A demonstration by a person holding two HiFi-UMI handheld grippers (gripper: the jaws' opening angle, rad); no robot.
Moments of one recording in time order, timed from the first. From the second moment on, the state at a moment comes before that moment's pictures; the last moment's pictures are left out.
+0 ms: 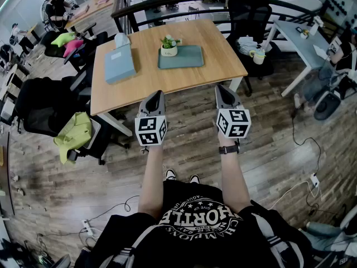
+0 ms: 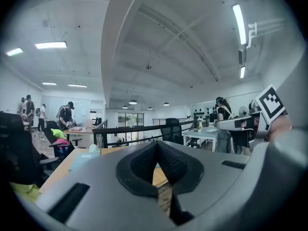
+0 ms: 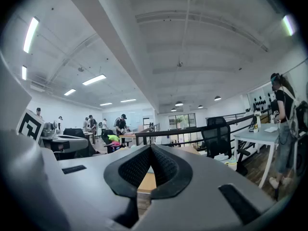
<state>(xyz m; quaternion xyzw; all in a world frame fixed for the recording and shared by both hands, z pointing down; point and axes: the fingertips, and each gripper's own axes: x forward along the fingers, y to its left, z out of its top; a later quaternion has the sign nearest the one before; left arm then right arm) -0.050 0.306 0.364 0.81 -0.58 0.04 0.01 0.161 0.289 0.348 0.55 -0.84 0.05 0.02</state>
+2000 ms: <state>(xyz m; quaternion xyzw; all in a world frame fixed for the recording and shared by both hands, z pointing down) -0.121 0.013 0.392 0.83 -0.55 0.02 0.02 0.069 -0.002 0.390 0.53 -0.85 0.05 0.06</state>
